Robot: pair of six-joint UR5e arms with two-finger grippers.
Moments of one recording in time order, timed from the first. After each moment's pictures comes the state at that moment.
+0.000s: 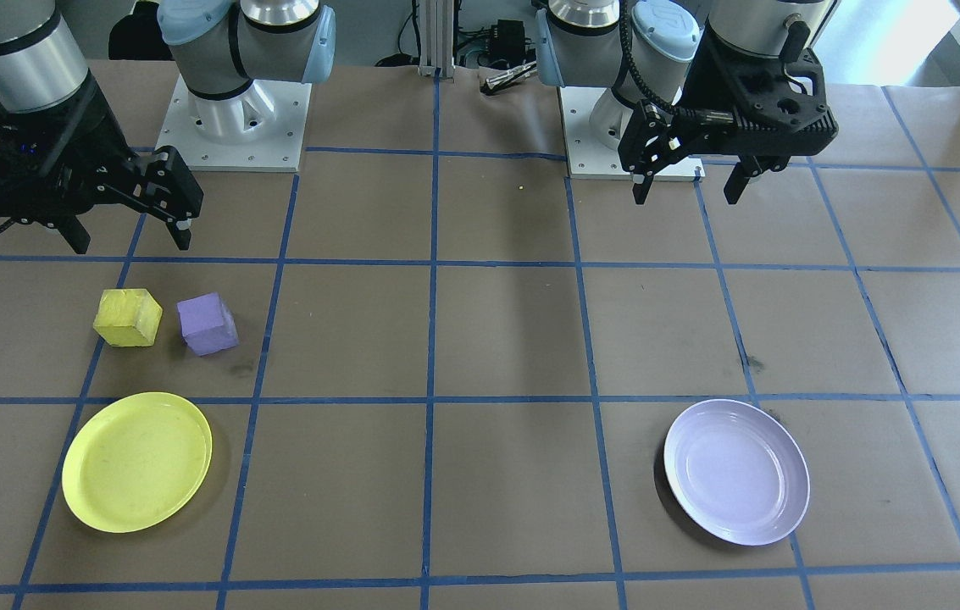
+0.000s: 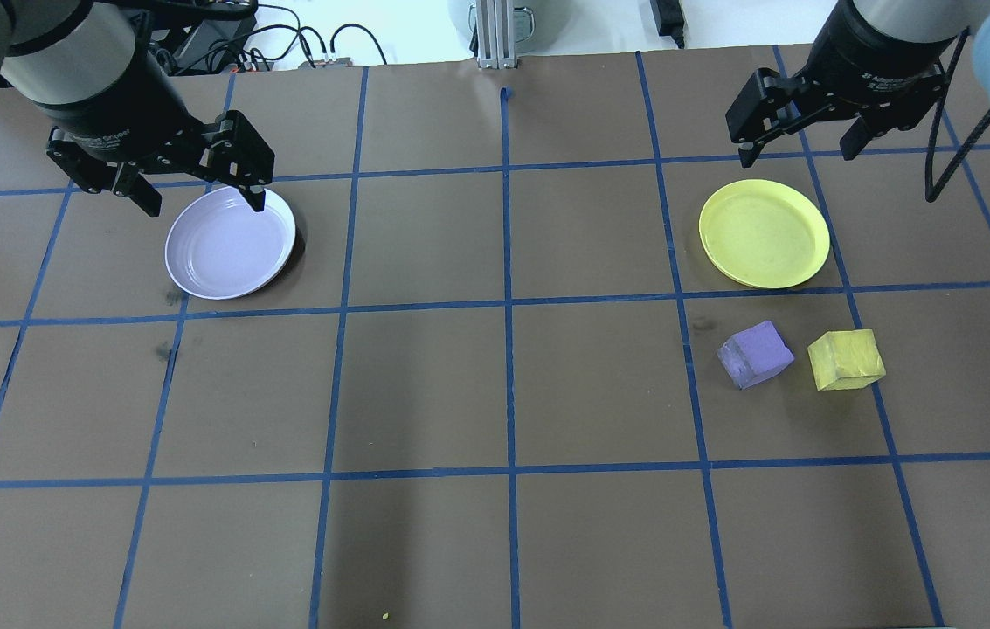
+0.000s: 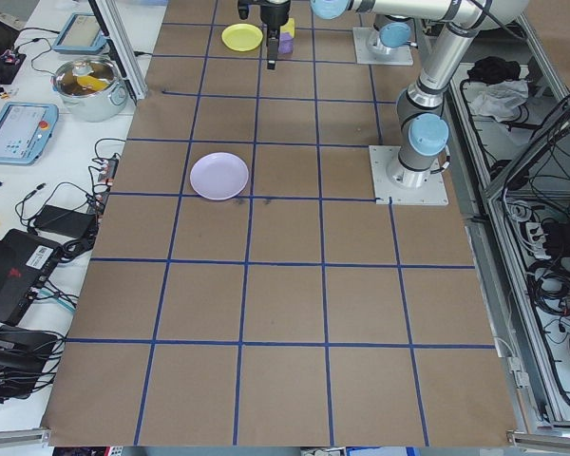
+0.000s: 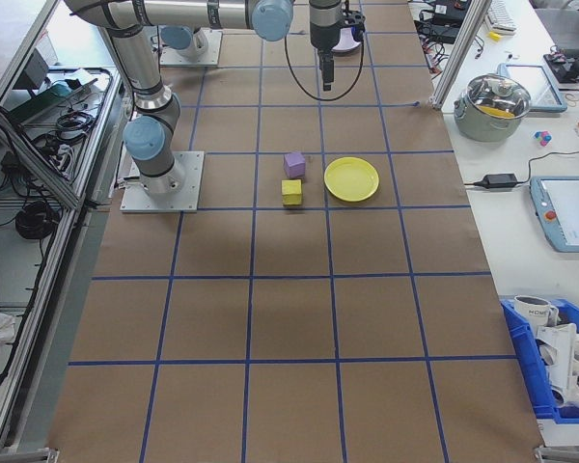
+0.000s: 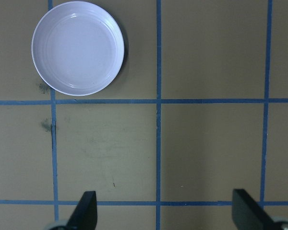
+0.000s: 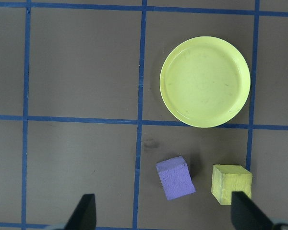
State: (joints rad) left arm -1.57 -1.50 -1.56 -1.56 1.59 -0.01; right arm 1.50 -1.56 1.57 -1.67 -1.56 -0.13
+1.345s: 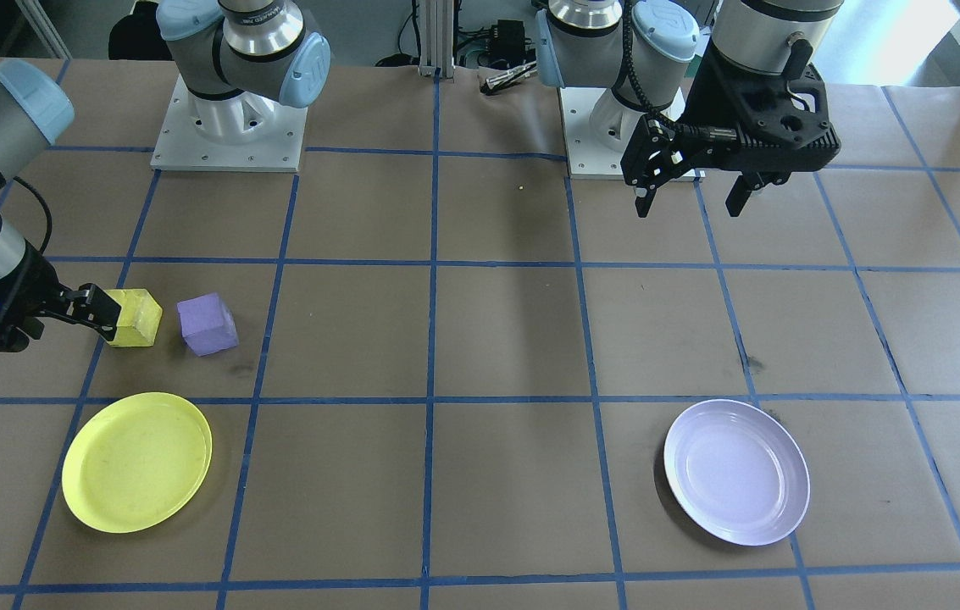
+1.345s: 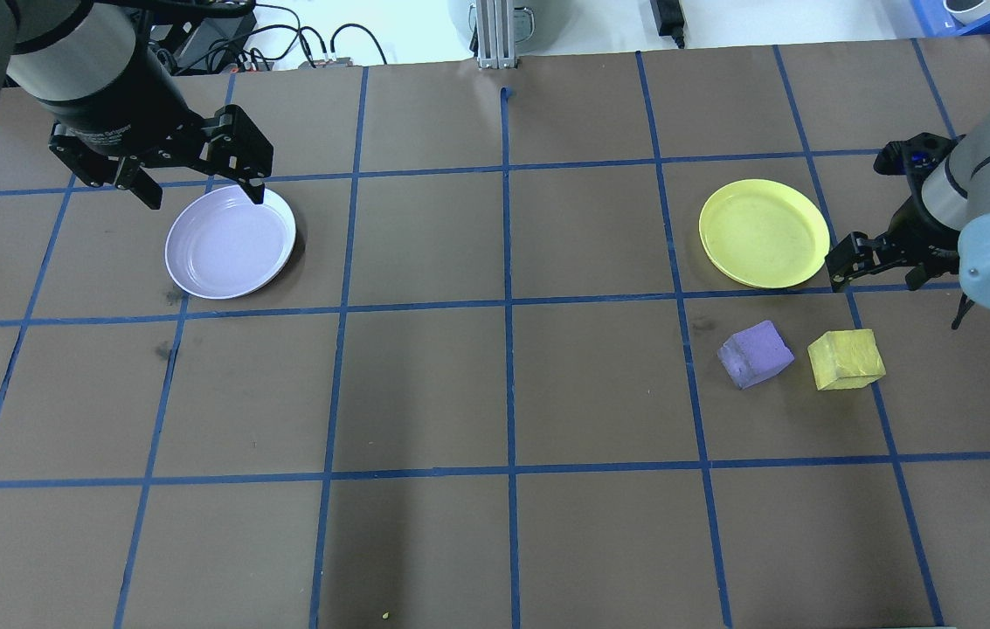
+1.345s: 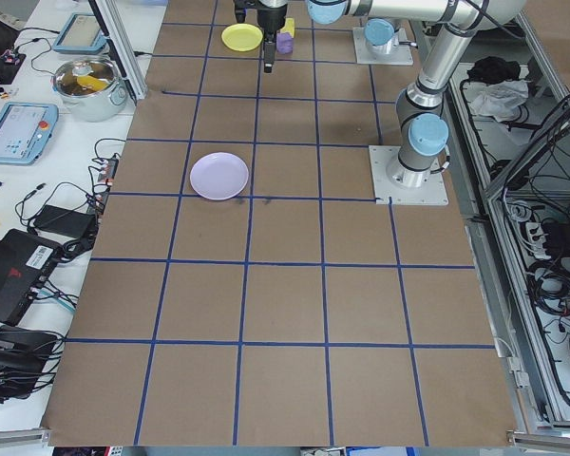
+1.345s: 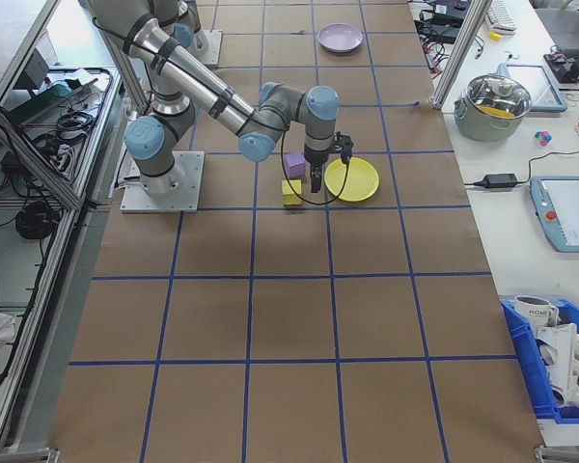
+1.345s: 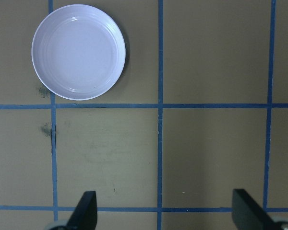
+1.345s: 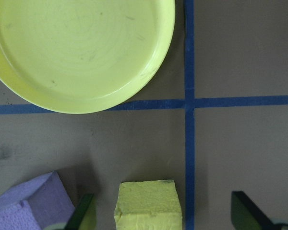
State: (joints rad) left arm -1.56 -1.51 -1.58 -1.53 1.59 -0.01; right arm 1.15 -1.42 2.01 -2.16 -1.57 -0.39
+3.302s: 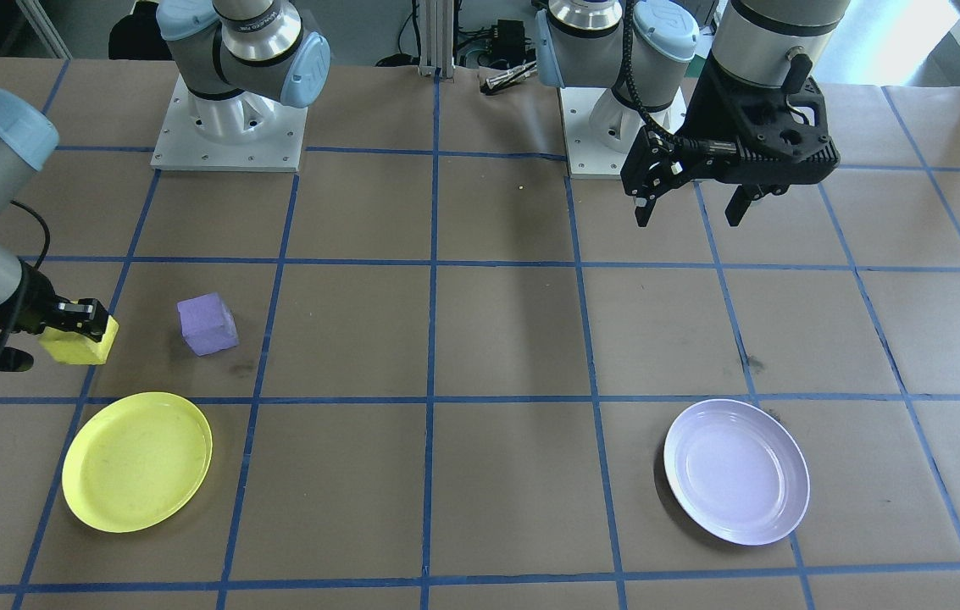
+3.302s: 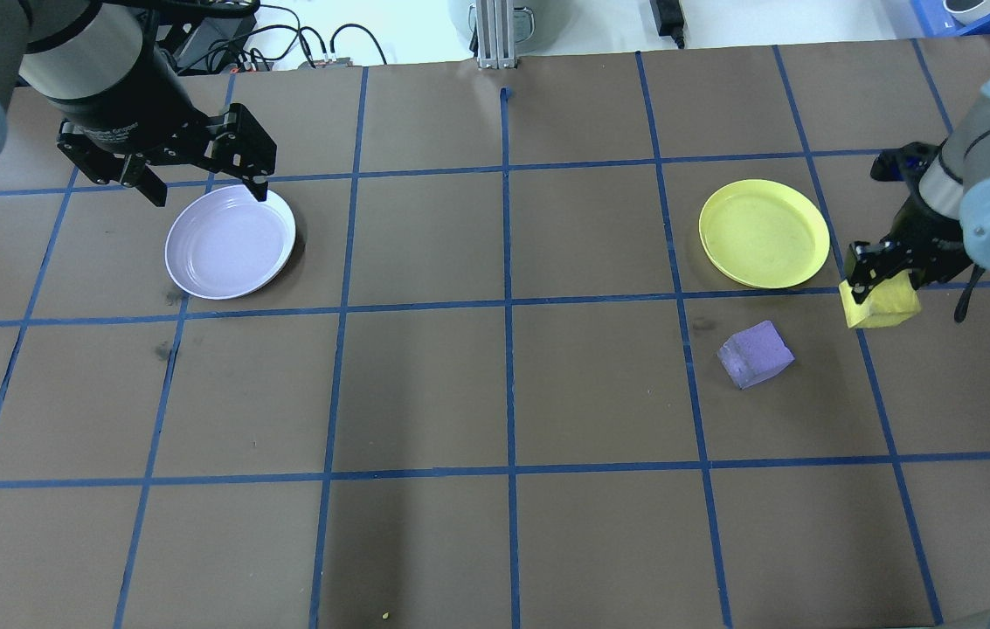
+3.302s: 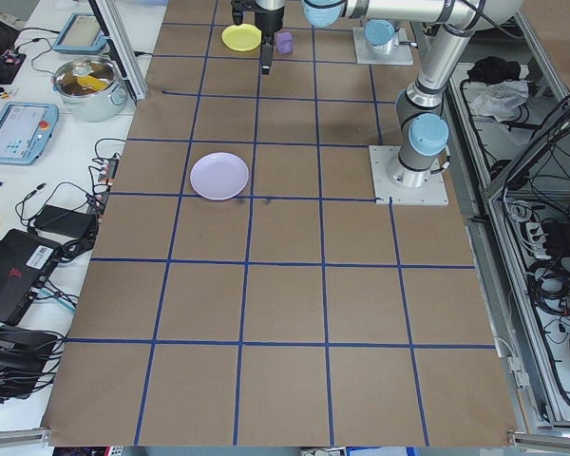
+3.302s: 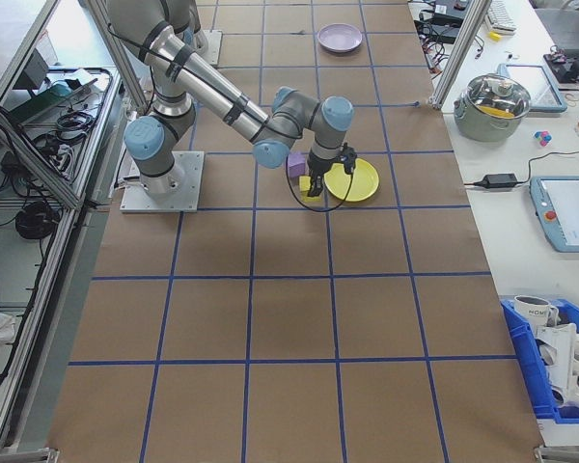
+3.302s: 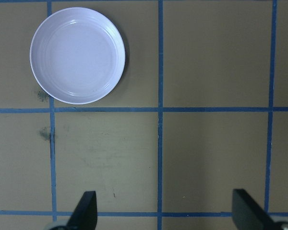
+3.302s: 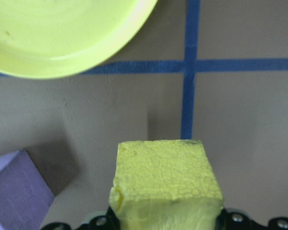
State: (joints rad) left arm -1.56 -1.53 -1.57 -1.51 1.59 0.00; right arm 1.15 -1.34 1.90 -2.01 -1.64 -0.40
